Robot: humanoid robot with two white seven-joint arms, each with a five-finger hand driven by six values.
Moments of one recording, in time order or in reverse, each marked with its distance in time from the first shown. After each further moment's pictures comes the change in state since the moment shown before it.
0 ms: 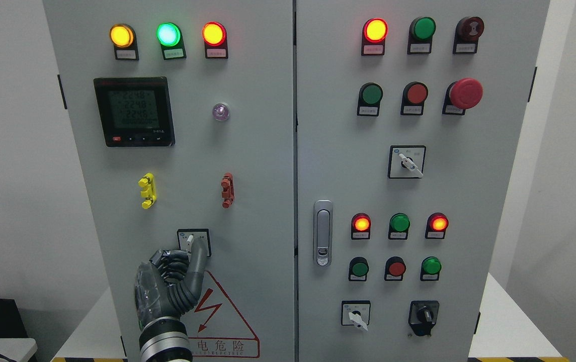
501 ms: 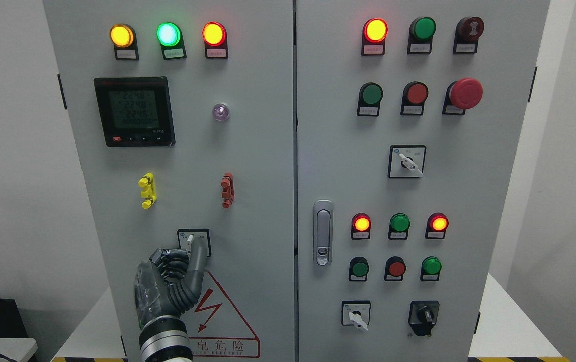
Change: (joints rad) left arm -0.004 -0.001 -0.001 0.000 -0.002 0.012 0.001; right arm 0.000 0.000 0.000 0.000 0.000 0.000 0.000
